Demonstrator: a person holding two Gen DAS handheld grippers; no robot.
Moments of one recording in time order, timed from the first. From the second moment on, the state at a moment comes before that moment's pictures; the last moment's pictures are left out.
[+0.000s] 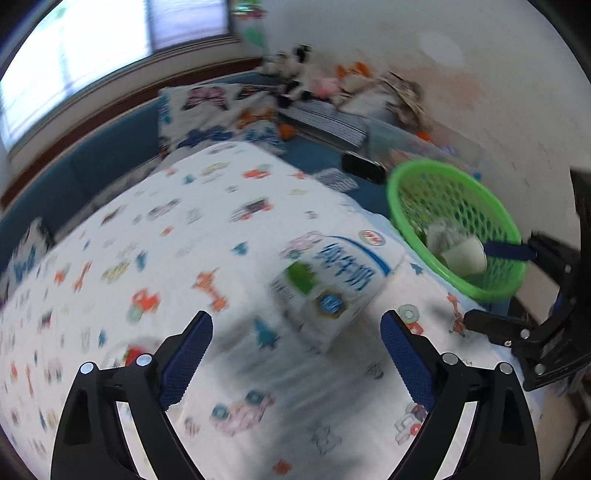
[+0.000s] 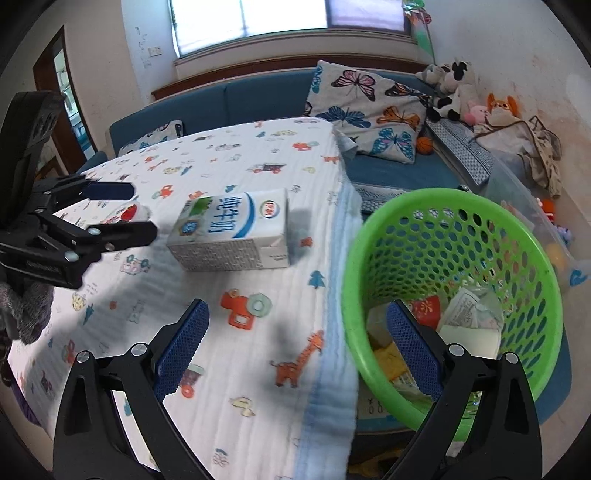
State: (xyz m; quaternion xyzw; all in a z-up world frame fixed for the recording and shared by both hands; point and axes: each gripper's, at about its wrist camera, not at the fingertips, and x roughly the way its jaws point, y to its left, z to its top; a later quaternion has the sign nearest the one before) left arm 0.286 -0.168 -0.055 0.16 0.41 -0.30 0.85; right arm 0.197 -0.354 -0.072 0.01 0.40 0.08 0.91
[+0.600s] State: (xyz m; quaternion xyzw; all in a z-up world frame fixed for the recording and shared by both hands) left arm 0.326 -0.241 -0.085 0.27 0.42 -0.40 0.77; right arm 0.198 -0.387 -0.081 0.03 0.42 0.06 0.90
